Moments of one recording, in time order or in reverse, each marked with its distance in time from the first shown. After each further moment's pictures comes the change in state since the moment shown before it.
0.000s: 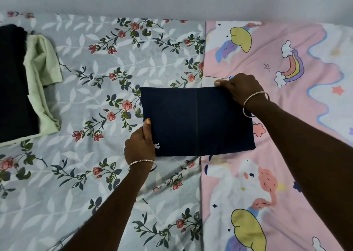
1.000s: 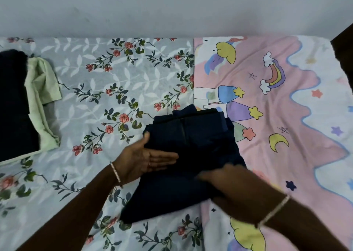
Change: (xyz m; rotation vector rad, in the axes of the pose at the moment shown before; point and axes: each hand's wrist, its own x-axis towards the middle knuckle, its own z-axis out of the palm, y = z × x) left_hand 0.027 -0.005 -0.051 -0.525 -1.379 -0.271; right_hand -0.229 -0.076 -0.036 -0.199 -0.572 -0.411
